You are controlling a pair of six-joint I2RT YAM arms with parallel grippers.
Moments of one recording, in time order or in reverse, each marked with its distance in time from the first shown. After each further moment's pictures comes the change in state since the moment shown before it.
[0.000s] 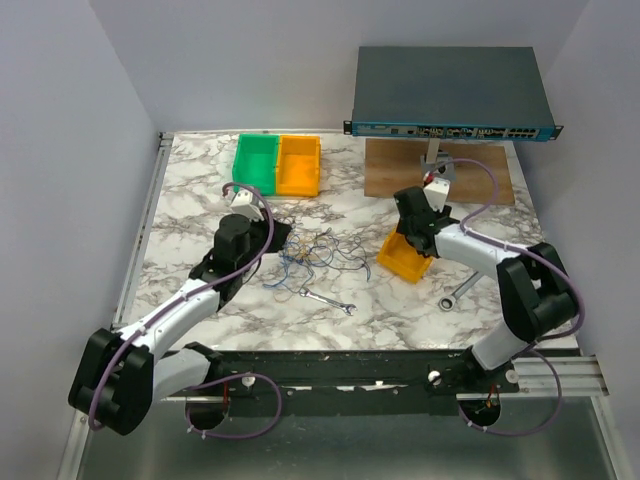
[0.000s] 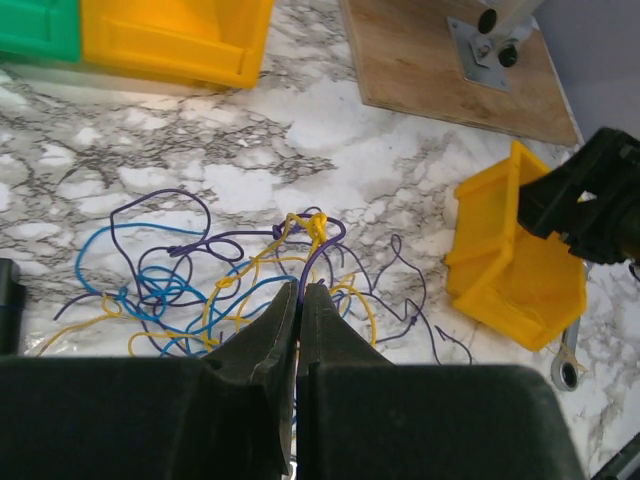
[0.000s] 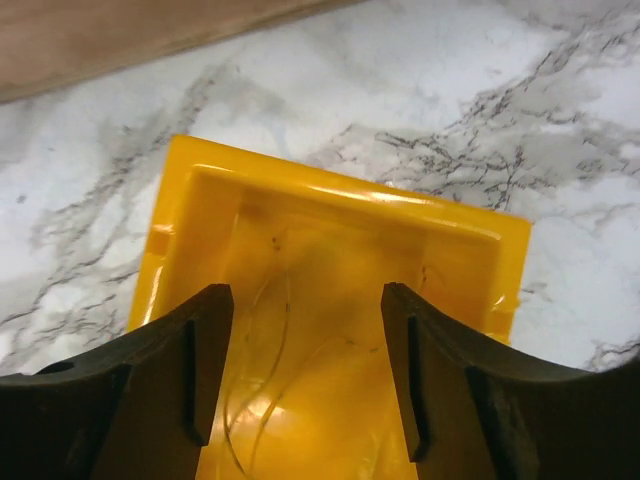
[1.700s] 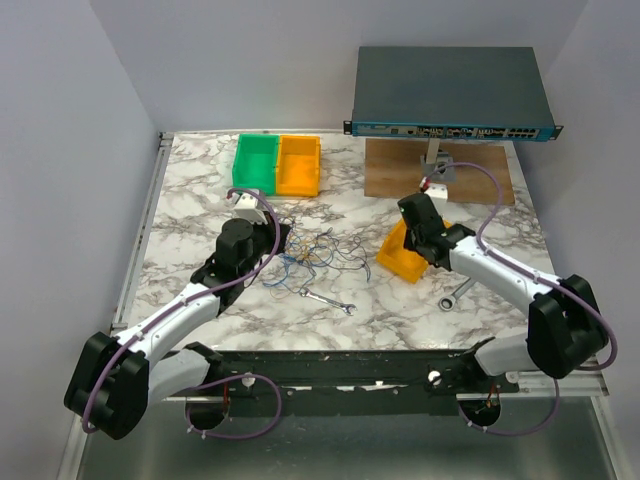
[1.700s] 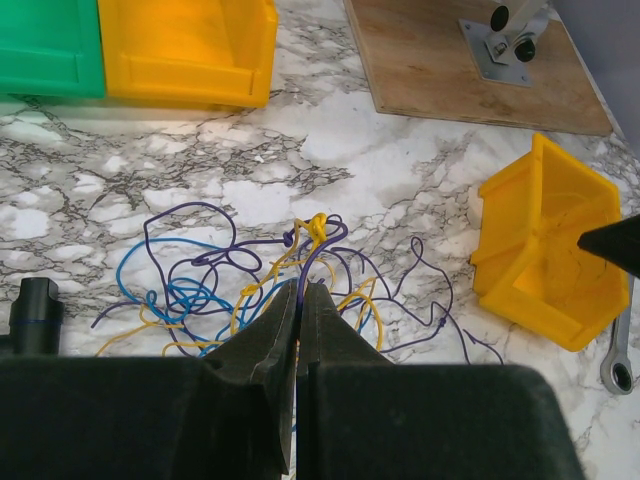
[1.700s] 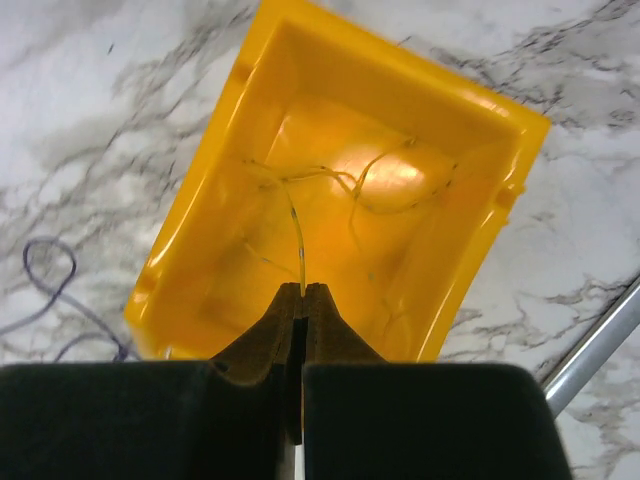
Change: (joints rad) left arm -0.077 -0.046 -0.017 0.016 -0.095 0.112; right arm 0.112 -0.253 -0.018 -0.247 -0.161 -0.049
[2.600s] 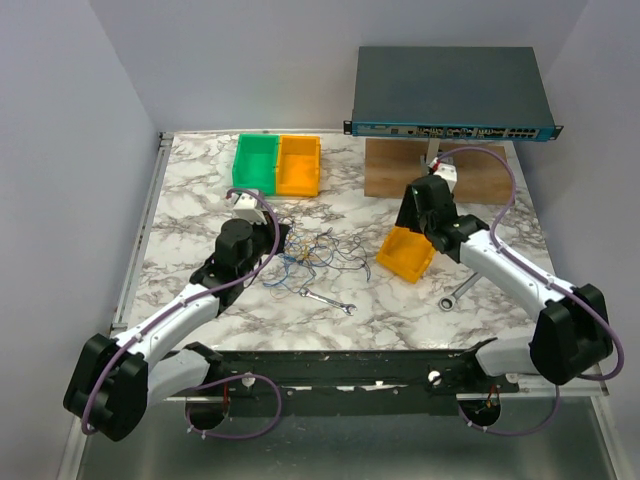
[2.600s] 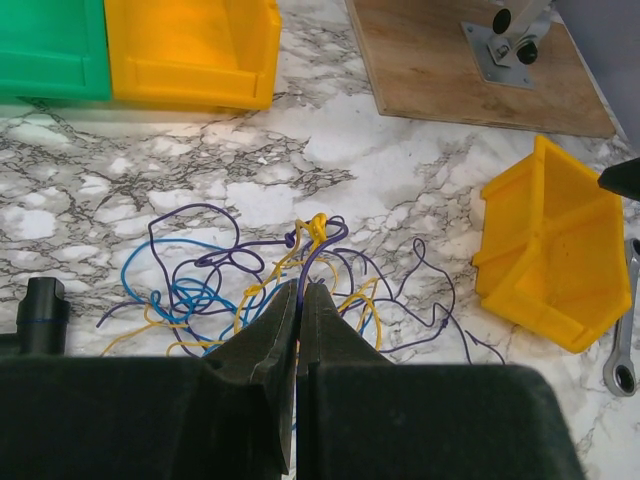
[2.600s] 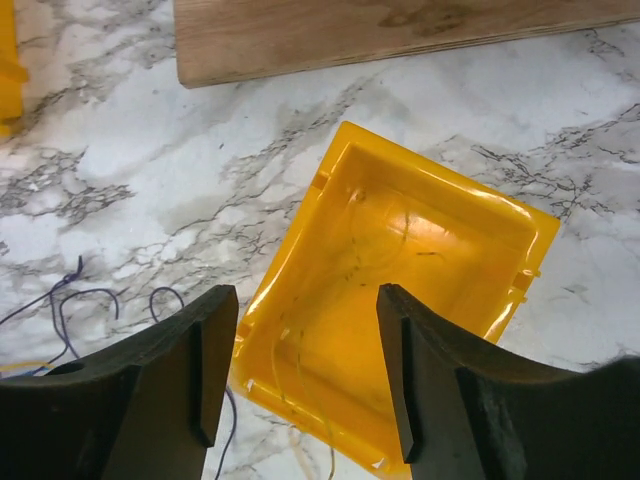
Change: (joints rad) left arm 0.000 -0.007 0.000 -0.007 -0.008 0.005; right arm -0.103 -0.009 0.079 0.105 -0.092 -0.029
